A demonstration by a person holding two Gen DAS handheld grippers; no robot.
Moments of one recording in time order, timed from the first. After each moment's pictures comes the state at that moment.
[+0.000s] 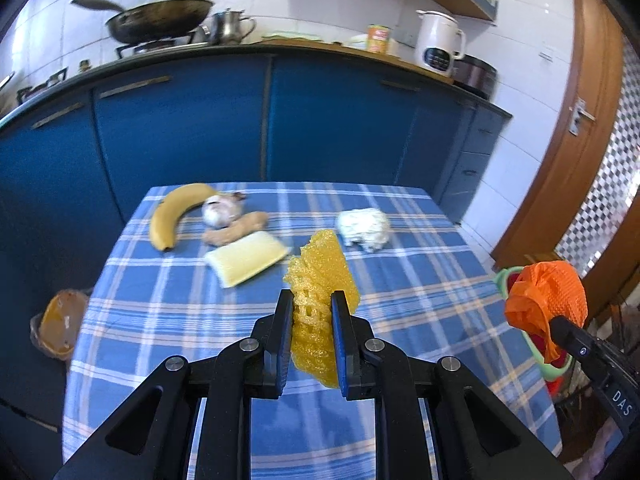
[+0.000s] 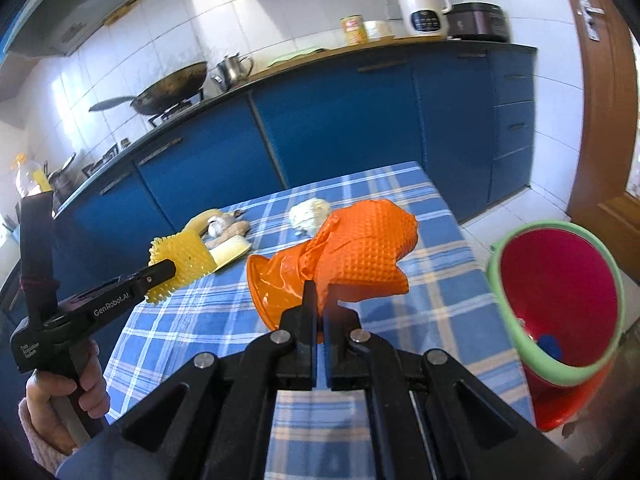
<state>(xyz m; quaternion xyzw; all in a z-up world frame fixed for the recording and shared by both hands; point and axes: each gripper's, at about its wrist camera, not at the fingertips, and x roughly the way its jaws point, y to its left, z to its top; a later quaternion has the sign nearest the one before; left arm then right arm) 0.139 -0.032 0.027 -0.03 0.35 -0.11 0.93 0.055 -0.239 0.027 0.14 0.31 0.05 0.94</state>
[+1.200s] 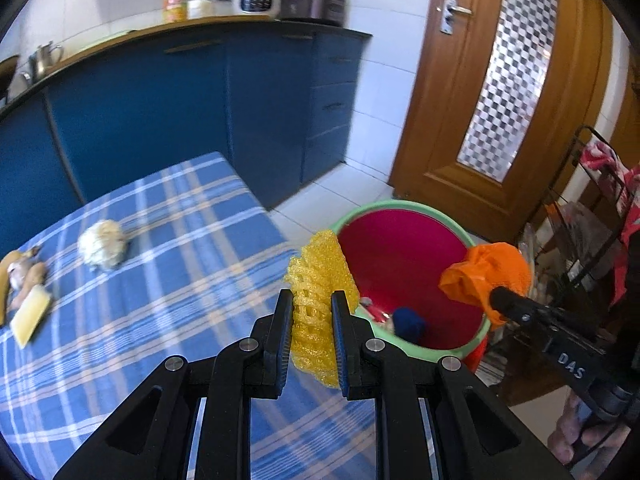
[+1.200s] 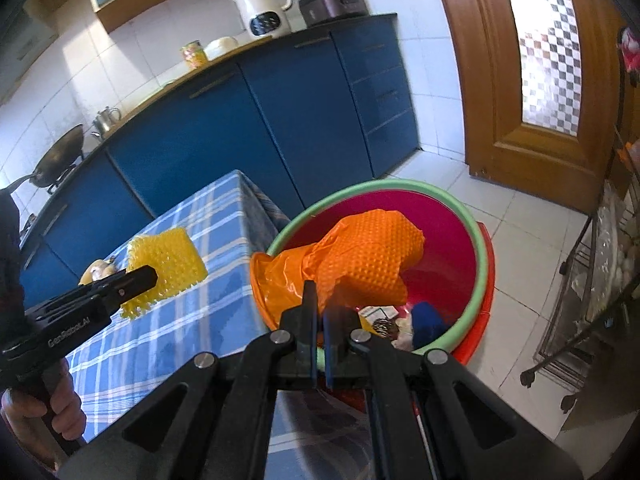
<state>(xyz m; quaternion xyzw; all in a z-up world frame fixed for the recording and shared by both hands) 0.128 -0.272 0.004 0.09 0.39 -0.31 0.86 0.009 -0.429 -0.025 0.23 0.33 -0.12 0.91</state>
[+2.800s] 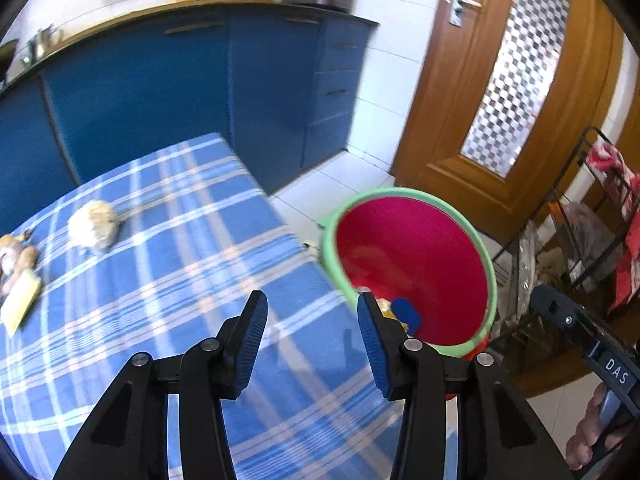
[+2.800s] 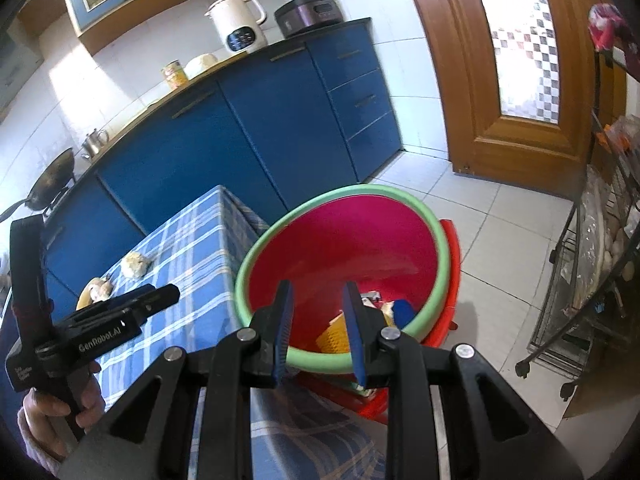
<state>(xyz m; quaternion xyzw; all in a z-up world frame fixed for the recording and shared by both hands) 0.135 -0.264 -0.006 0.07 0.41 -0.30 0.86 -0.019 -0.435 -0.012 0.24 0.31 -0.13 0.91</state>
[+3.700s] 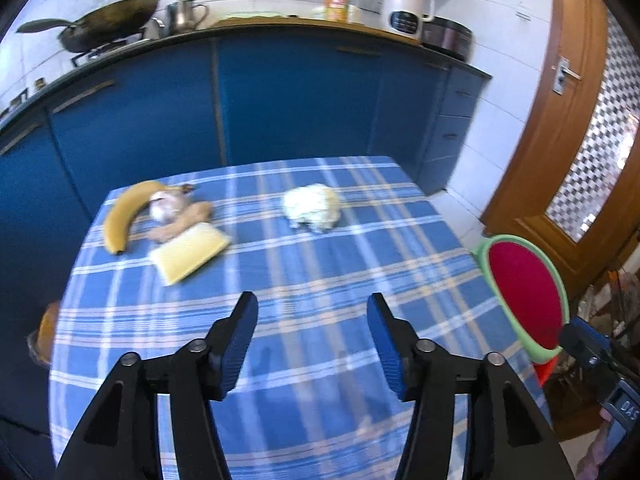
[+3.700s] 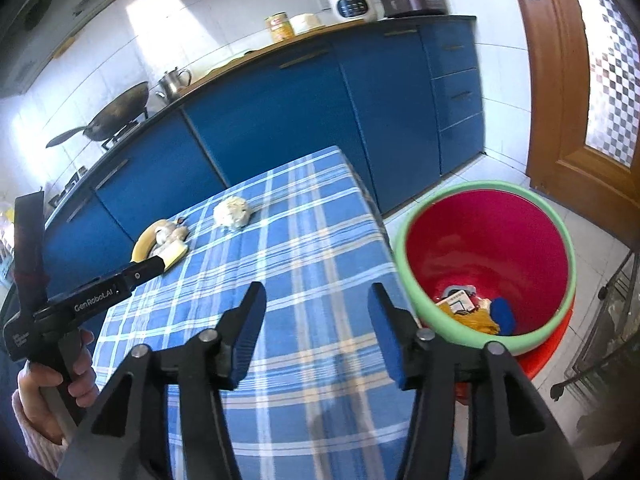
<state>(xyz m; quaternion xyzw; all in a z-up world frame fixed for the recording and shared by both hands) 0.150 -0.085 0.021 0.02 0.39 -0.13 0.91 0.029 -0.308 0.012 0.18 0.34 -0.01 0.92</state>
